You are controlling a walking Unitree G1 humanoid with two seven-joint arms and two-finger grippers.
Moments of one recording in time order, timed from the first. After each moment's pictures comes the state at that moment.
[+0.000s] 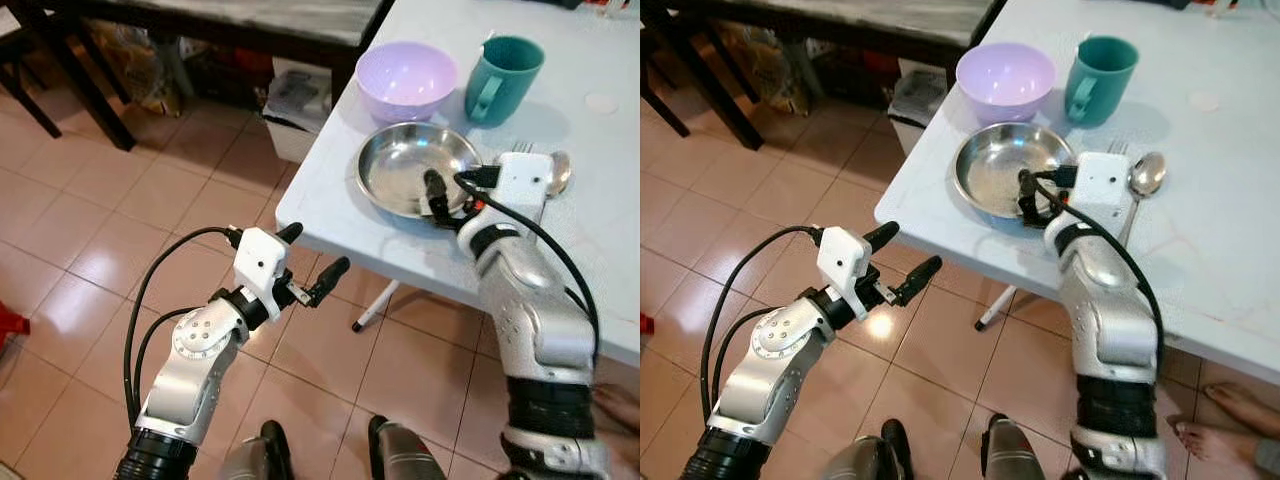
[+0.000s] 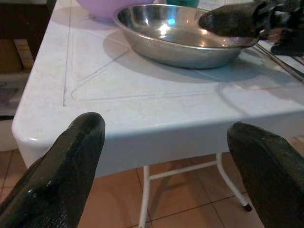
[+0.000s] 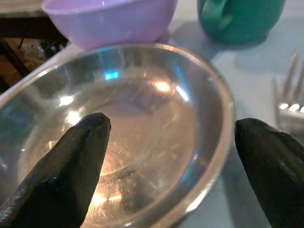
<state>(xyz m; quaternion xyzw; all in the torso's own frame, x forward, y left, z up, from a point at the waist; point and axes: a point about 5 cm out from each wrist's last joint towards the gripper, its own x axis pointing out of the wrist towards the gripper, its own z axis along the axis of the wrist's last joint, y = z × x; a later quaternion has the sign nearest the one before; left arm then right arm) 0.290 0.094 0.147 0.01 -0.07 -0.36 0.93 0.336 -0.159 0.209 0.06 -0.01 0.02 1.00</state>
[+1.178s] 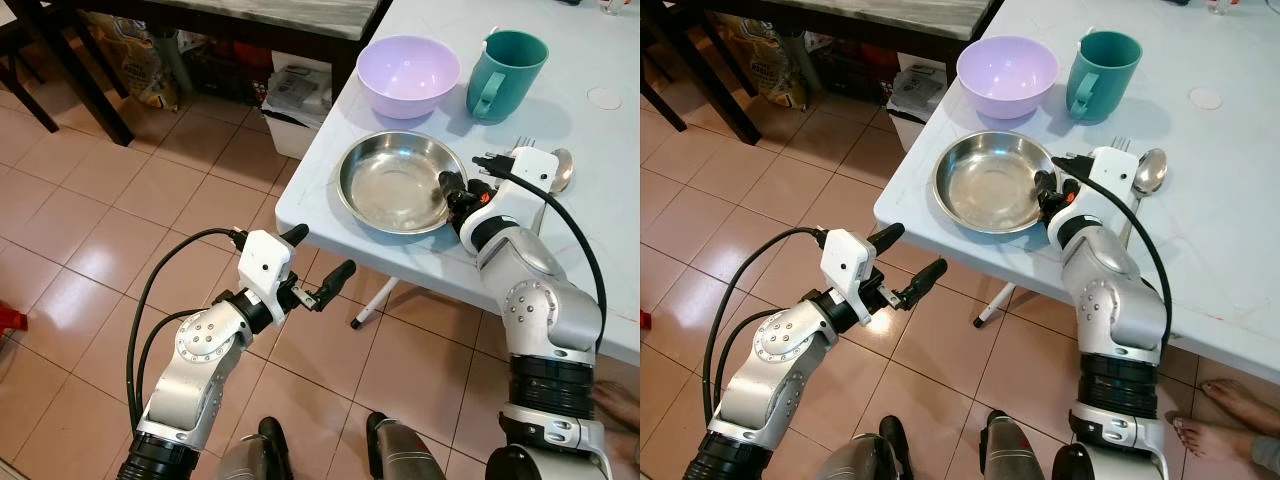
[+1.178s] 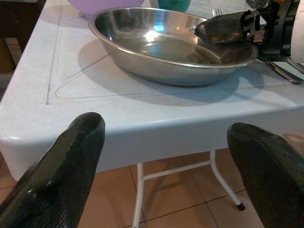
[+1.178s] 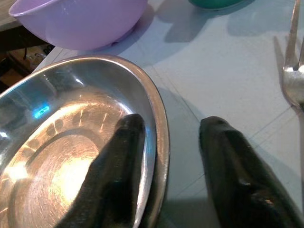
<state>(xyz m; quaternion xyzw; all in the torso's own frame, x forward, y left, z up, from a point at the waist) 0.286 0.090 0.148 0.01 -0.07 -0.37 0.93 0.345 -0.165 0.207 0.16 0.03 0.02 0.99</state>
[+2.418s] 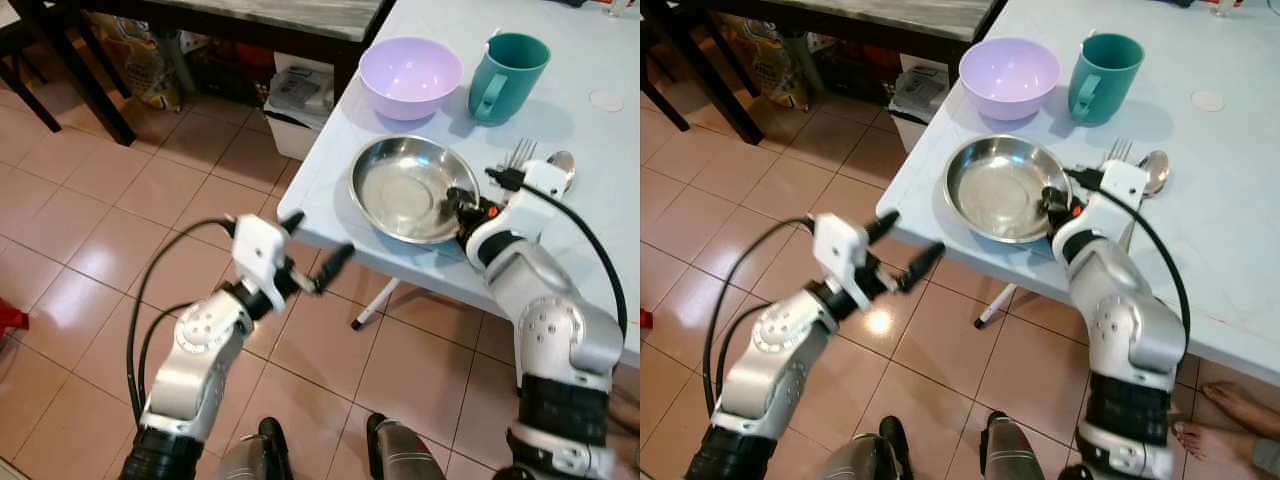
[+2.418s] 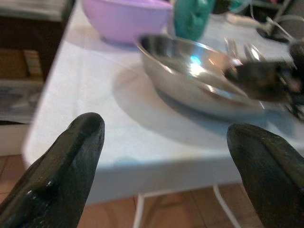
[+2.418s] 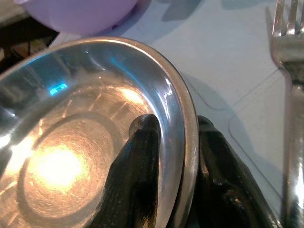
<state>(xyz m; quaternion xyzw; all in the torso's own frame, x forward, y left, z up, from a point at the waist) 0.294 0.092 0.165 -0.03 -0.09 -0.35 0.93 0.323 -0.173 0.201 0.16 0.05 0.02 0.99</state>
